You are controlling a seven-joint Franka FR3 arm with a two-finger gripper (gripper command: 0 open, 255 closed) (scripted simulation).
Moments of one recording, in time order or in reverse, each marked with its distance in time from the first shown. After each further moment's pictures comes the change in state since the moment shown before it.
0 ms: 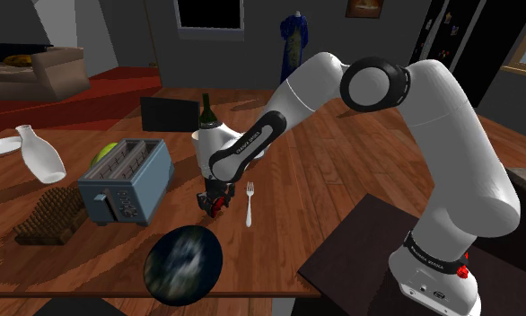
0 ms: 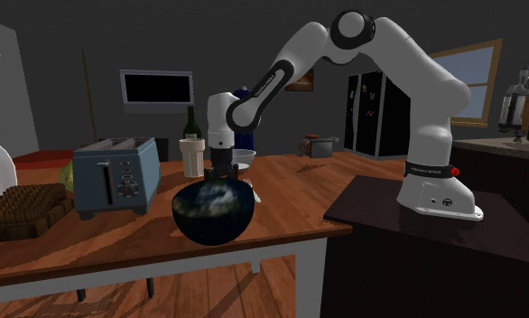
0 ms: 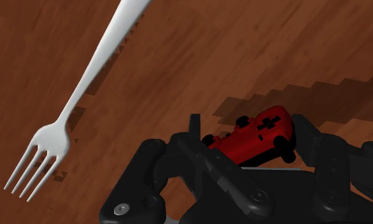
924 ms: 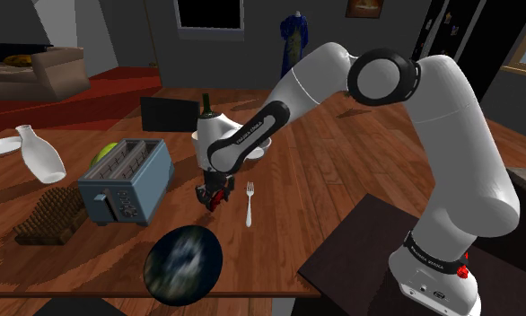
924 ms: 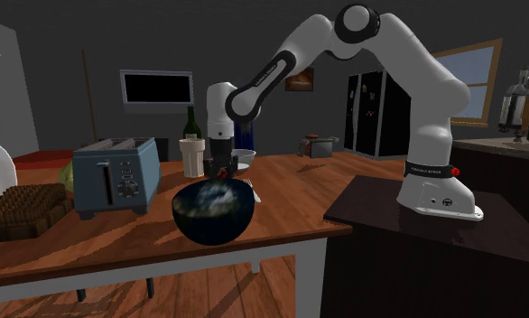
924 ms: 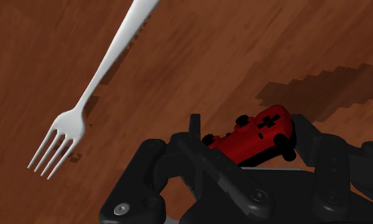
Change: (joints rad) arm -0.010 -0.058 0.013 -0.008 0.013 -0.050 -0.006
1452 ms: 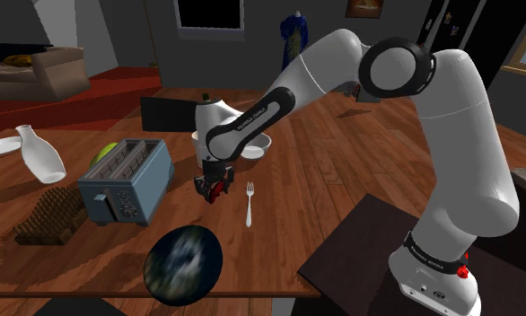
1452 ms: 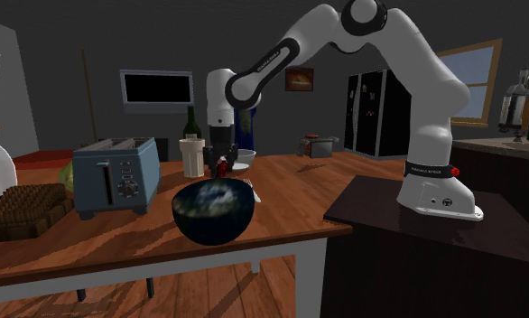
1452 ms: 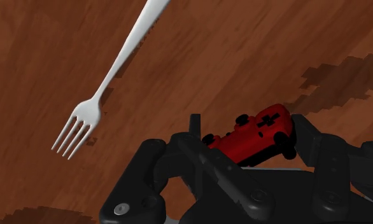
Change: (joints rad) arm -0.011 -0.077 0.016 -0.010 0.019 -0.065 -0.006
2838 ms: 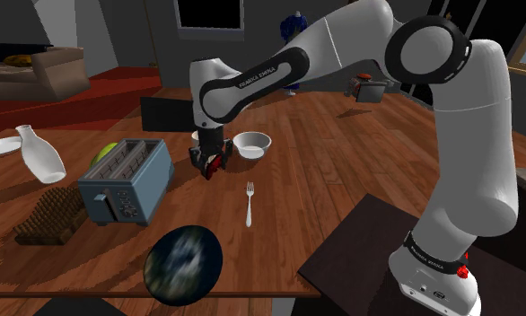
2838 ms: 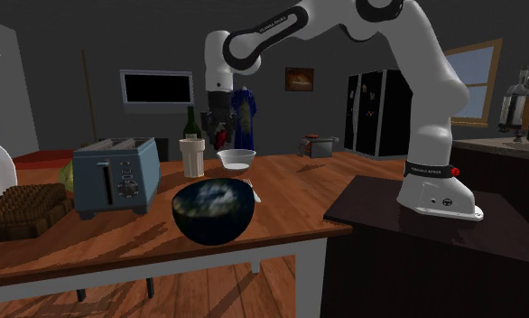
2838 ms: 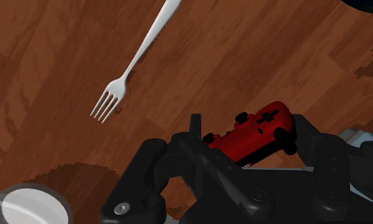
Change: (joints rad) arm -0.021 -0.149 0.030 0.069 0.046 -0.215 -0.021
